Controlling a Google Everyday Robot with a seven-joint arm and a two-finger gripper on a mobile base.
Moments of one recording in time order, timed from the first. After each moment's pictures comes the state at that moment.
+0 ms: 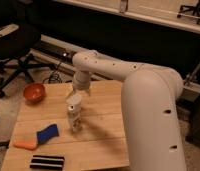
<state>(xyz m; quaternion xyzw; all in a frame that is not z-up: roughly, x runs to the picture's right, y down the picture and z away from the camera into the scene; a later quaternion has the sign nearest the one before) -0.121 0.037 0.826 -0.37 0.11 0.57 0.73</state>
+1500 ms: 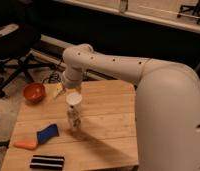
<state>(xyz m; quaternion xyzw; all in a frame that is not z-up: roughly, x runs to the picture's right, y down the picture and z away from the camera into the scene) -0.173 0.033 0.730 -0.39 0.03 0.51 0.77</state>
